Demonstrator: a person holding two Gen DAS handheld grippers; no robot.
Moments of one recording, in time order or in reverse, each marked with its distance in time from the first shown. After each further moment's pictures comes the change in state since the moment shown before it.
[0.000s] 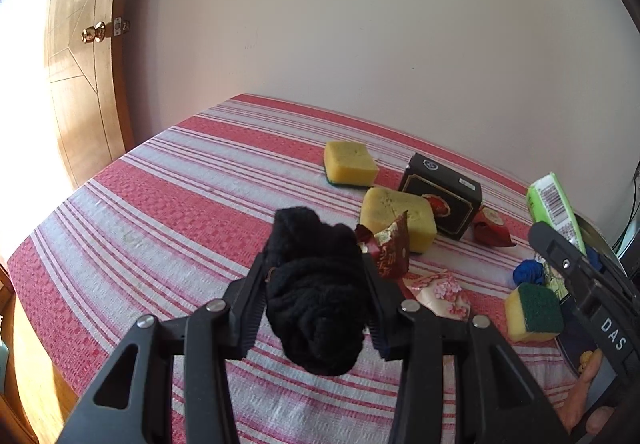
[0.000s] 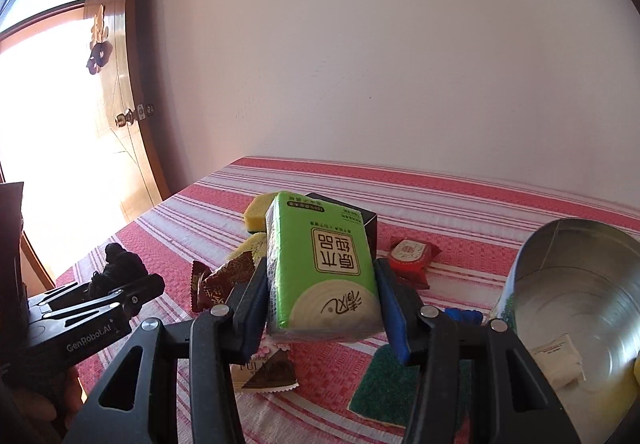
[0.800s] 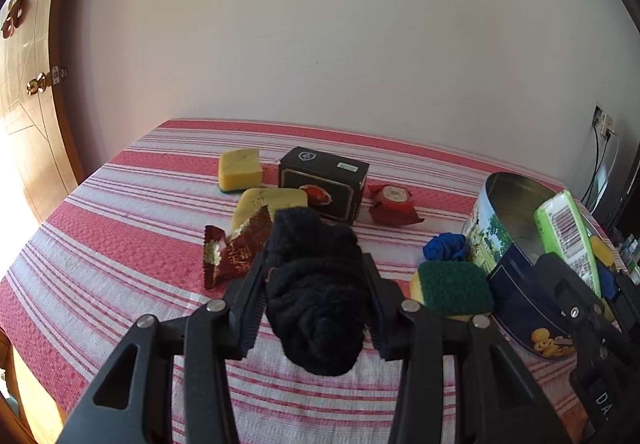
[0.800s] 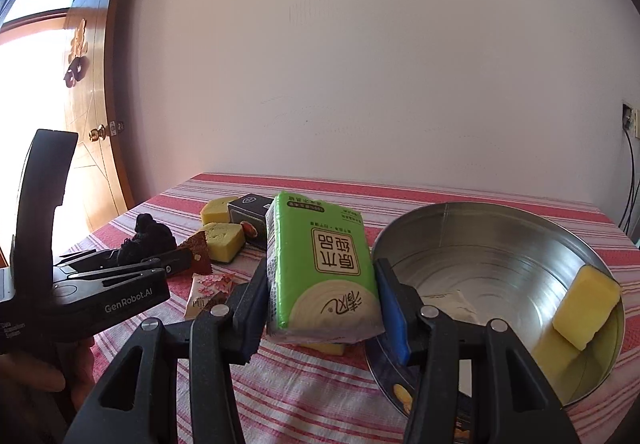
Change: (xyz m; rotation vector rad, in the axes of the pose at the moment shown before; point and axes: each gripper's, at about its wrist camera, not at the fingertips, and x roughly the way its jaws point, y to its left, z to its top) left arm -0.026 -0.099 -0.009 0.184 -0.016 -0.134; right arm -0.088 -0.040 -0.033 0.025 -0.072 -0.166
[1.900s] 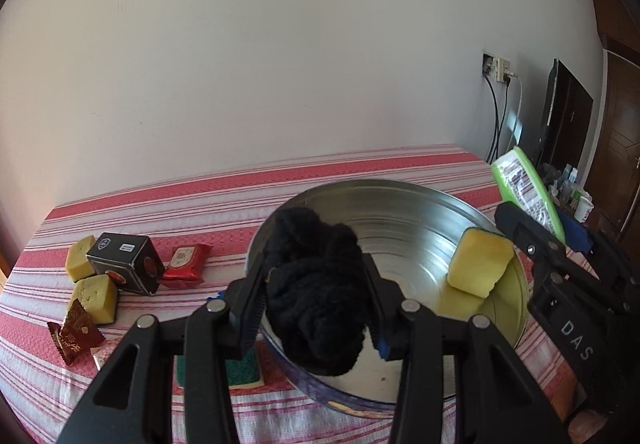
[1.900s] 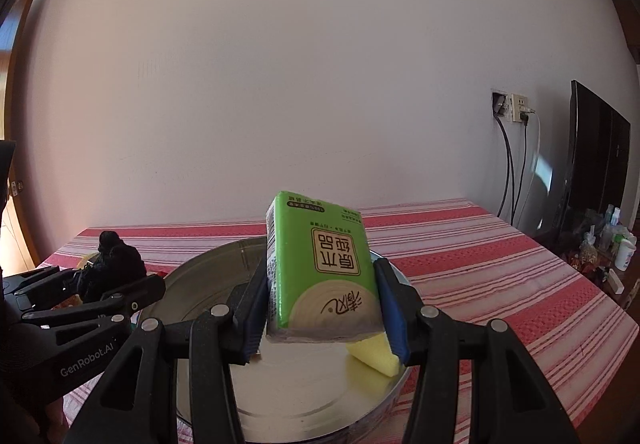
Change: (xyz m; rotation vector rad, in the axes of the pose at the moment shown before) left arm -0.004 -0.177 0.025 0.272 -0.028 -0.277; right arm -0.055 -0.138 0.019 0.159 -0.083 -0.385
